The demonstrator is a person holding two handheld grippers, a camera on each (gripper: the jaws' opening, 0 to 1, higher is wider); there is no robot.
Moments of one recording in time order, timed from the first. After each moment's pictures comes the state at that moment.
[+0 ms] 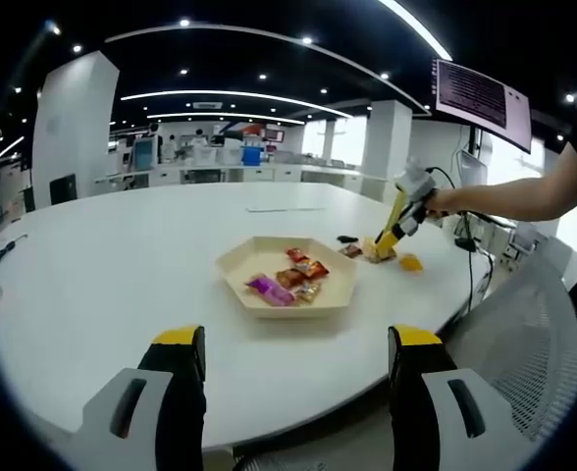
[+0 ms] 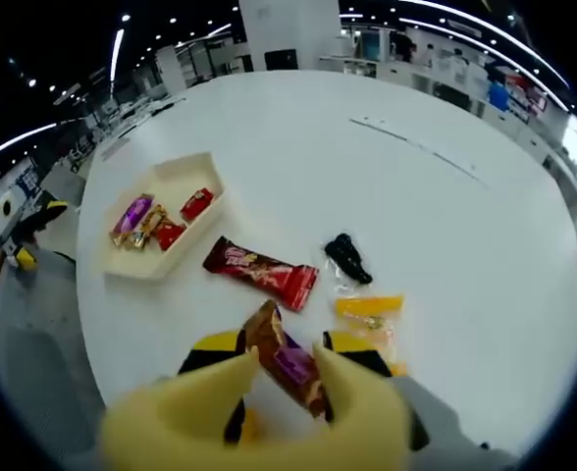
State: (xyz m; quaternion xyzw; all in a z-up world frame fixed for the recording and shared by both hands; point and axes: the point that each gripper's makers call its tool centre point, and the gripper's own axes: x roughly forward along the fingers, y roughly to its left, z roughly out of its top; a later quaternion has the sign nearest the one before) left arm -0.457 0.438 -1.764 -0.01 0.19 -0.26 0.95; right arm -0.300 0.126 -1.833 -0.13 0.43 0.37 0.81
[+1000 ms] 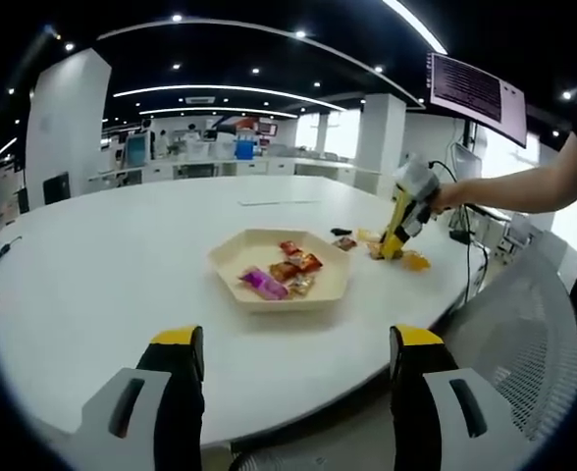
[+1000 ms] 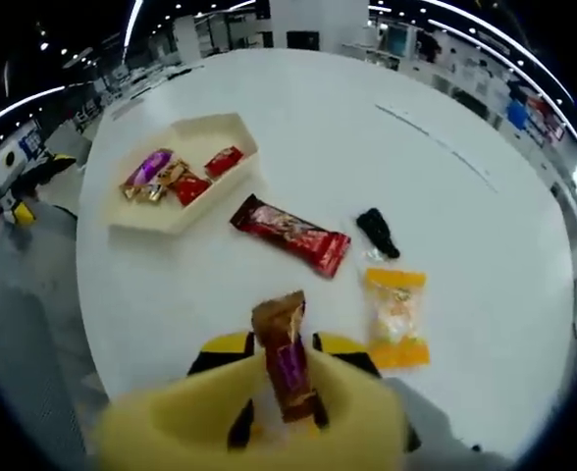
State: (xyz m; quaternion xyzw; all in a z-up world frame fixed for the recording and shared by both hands) left arm -0.460 0.435 -1.769 0.00 0.20 -0.28 0.94; right arm -0.326 0.131 -1.845 -0.20 0.44 0.38 0.79
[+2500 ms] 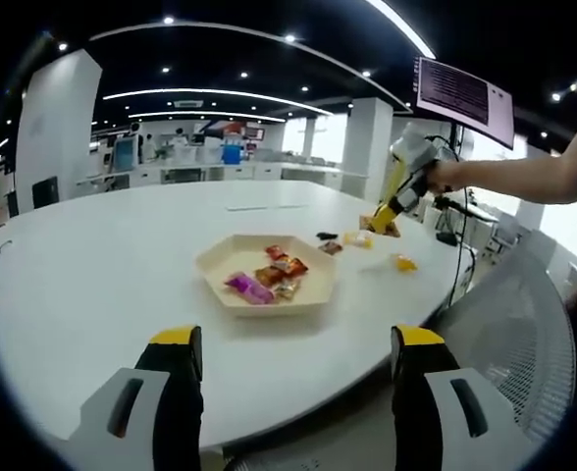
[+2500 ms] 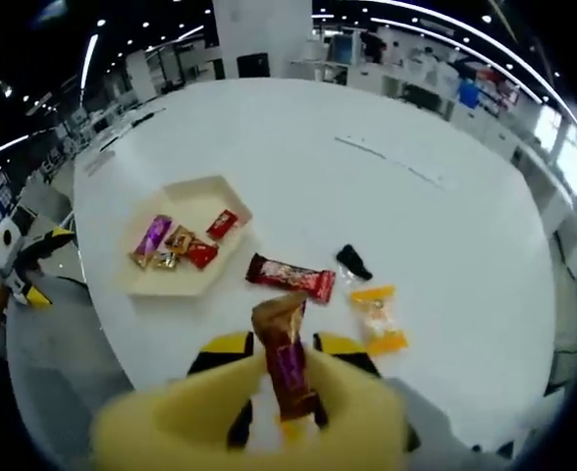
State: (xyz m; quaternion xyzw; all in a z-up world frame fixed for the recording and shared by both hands) left arm -0.465 0.427 -1.764 0.00 0.19 -0.31 0.93; right arm -0.333 0.144 -1.771 -0.13 0.43 0.30 0.84
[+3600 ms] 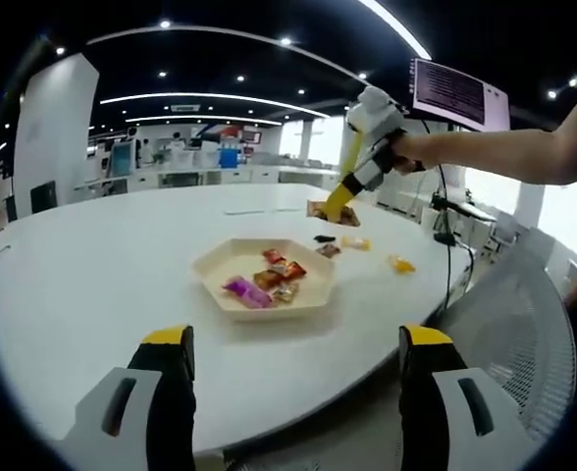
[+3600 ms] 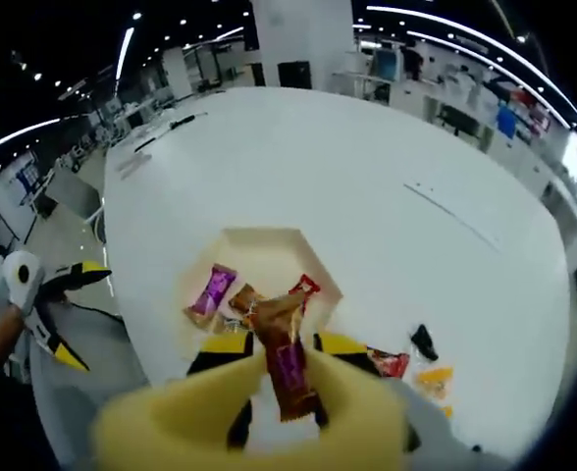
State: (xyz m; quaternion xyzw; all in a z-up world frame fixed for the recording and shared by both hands) left arm -0.465 0.425 -1.762 0.00 0.18 -0.31 0.93; right arm -0.316 0.281 -1.740 -0.15 0.41 0.38 0.82
